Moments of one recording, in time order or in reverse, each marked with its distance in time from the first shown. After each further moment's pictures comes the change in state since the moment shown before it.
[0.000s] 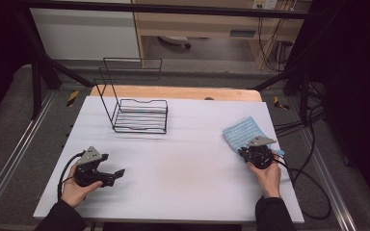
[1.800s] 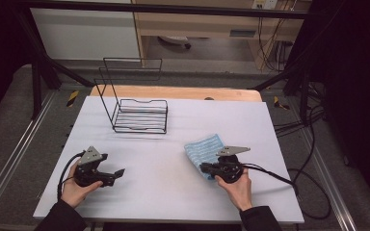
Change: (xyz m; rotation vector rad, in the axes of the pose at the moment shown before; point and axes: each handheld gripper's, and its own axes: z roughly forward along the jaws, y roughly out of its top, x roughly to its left) left arm 0.000 0.000 0.000 0.007 0.018 0.003; right arm 0.113 0.041 -0.016 -0.054 0.397 0.143
